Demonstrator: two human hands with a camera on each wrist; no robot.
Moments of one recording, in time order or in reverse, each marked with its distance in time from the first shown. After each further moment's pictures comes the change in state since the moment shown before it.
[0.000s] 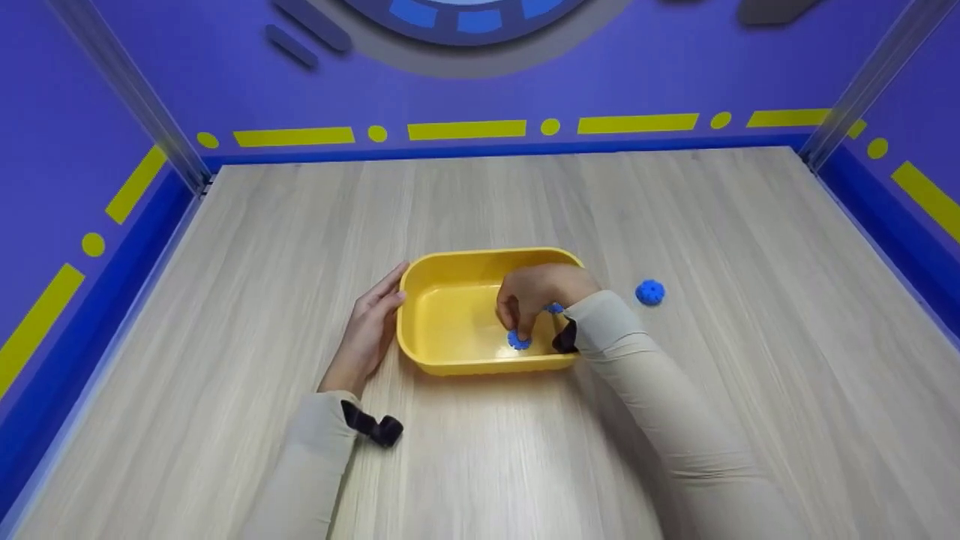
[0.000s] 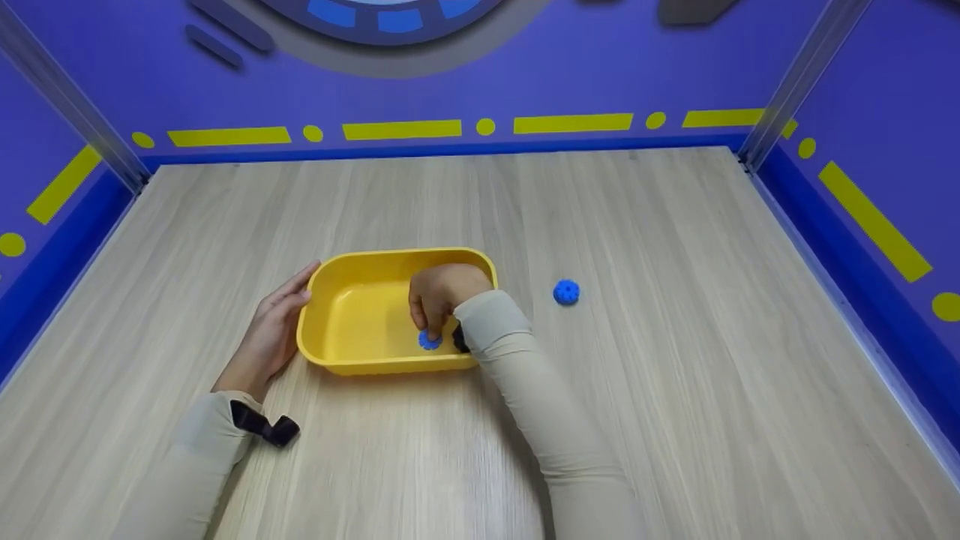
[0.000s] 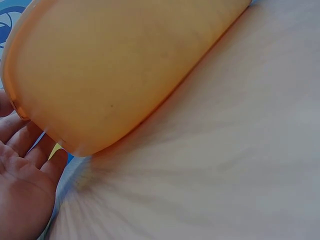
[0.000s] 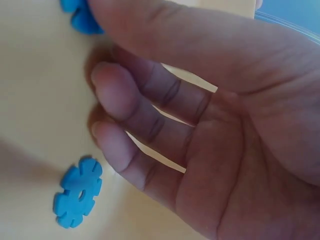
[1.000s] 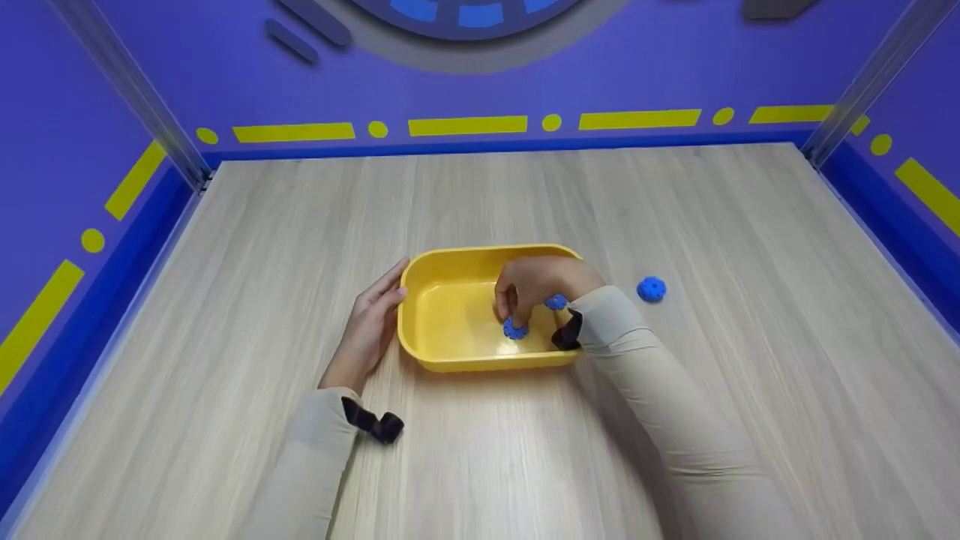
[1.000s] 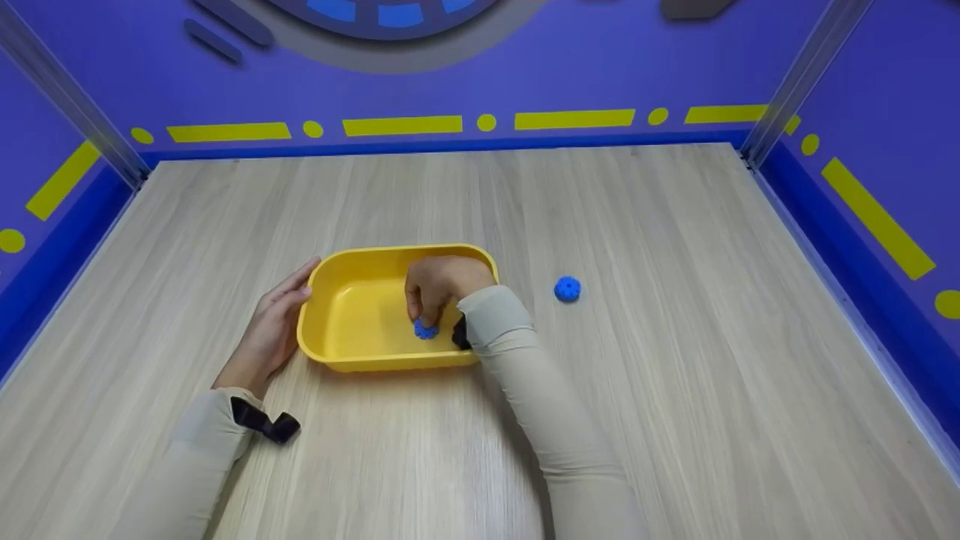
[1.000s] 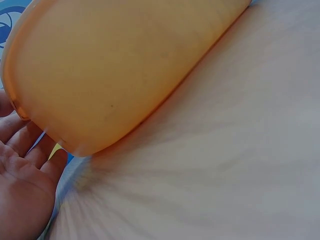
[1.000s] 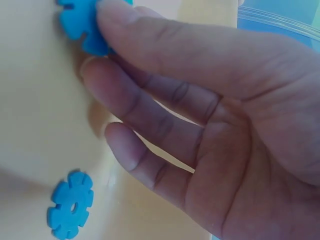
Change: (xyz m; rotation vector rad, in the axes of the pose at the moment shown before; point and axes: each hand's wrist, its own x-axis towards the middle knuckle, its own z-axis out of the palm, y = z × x) left_hand -0.001 0.000 -0.002 -0.009 -0.018 -0.004; right_hand -0.001 -0.003 -0.002 -0.019 0.113 -0.038
